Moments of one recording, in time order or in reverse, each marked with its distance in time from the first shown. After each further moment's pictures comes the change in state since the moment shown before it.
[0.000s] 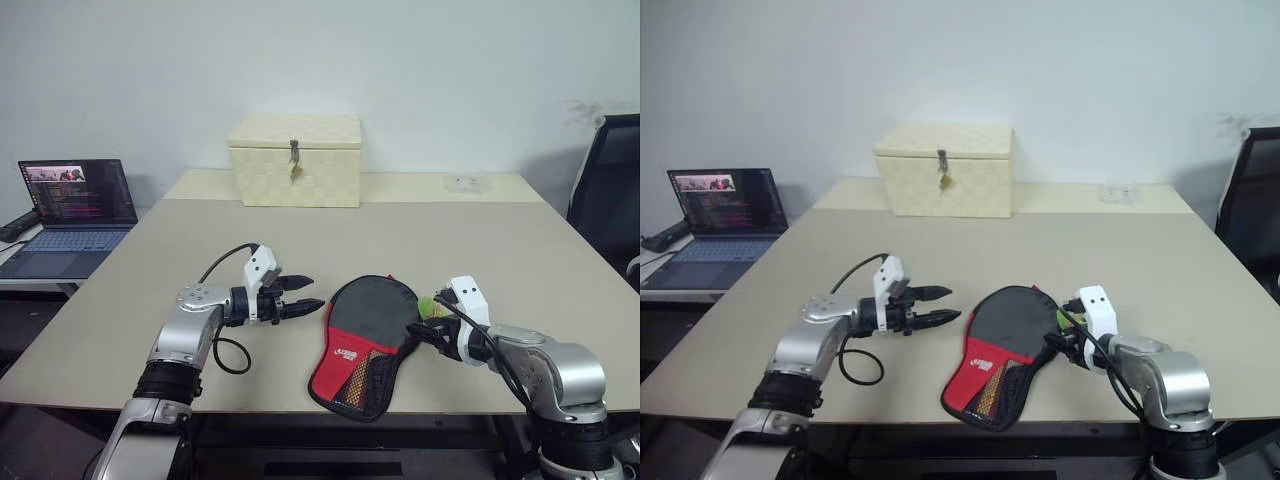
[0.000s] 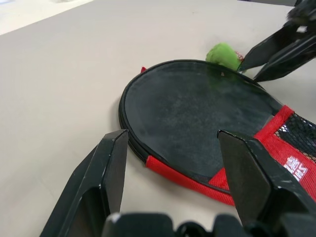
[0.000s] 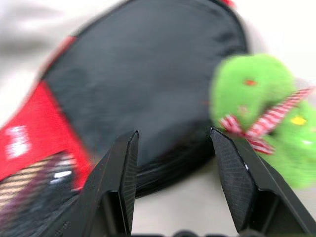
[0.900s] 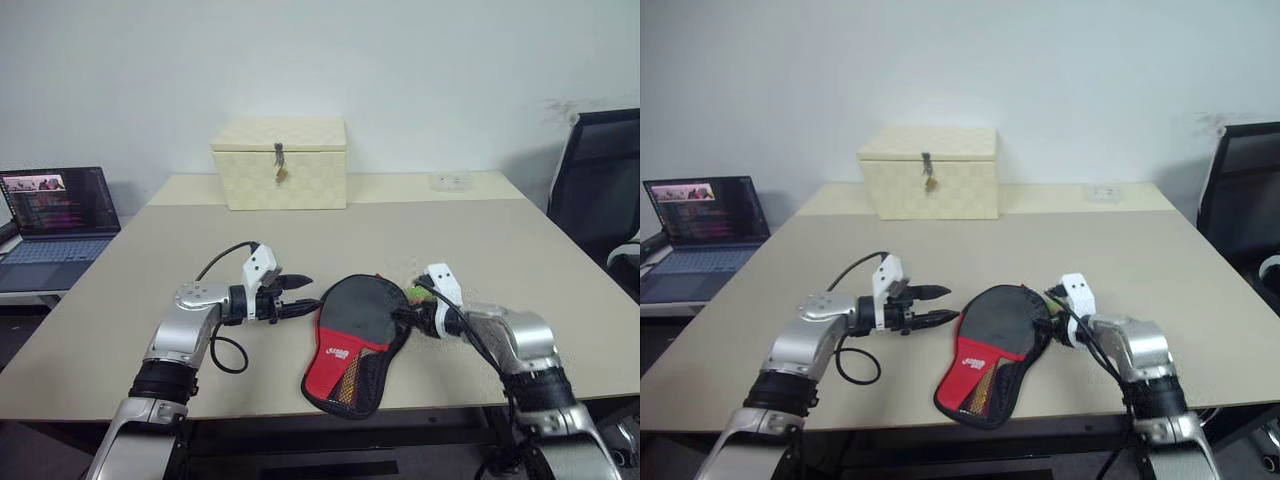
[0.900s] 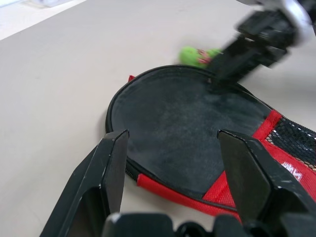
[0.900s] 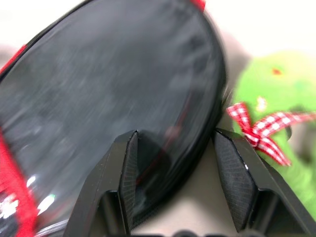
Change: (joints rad) left arm 0.004 0.021 -0.019 -0.023 0.000 -0.001 0.003; right arm -0.259 -0.041 0.158 0.541 -0.010 -0.327 0.079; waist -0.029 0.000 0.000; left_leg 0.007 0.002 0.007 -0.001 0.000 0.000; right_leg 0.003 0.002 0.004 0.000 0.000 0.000
